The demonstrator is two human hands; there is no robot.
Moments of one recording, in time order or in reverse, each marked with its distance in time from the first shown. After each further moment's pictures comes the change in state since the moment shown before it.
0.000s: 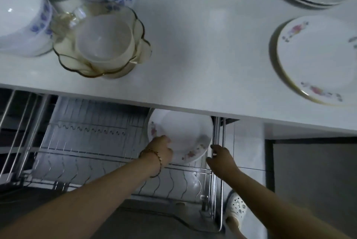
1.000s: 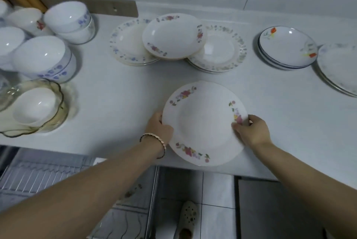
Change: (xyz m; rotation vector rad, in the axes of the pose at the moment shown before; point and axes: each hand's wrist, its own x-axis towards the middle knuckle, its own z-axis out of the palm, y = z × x) left_hand -0.034 0.302 0.004 -0.572 0.422 0.121; right_hand 0.015 0.053 -0.344 0.245 0.539 -0.092
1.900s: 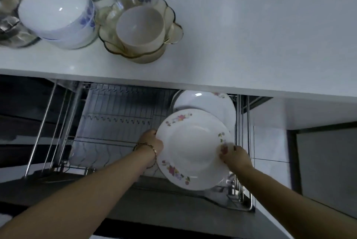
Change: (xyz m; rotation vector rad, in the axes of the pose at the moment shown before) left_hand 0.026 -0.309 -0.234 0.412 -0.188 -0.308; right_hand -0.245 0.036 0.328 -0.037 -0.380 0.354
